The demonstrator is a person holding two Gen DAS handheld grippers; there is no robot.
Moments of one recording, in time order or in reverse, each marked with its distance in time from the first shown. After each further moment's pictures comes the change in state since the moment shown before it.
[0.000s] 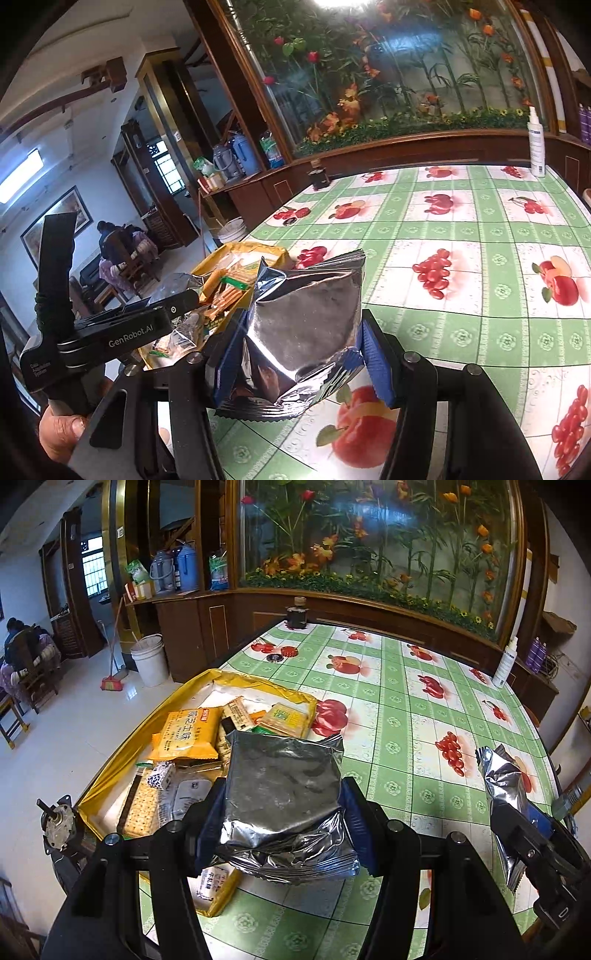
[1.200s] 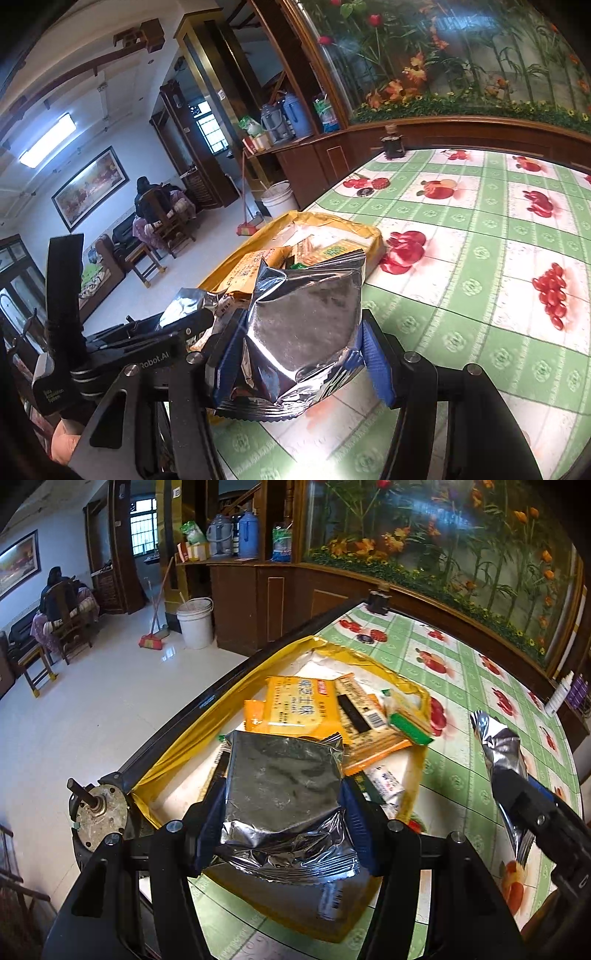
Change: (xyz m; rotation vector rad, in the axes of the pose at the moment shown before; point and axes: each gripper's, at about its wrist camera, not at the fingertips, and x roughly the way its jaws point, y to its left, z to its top) left arm 0.039 0.103 -0.010 -0.161 0.089 0.119; right arm 0.116 0.074 0.018 -0.101 0.149 0.167
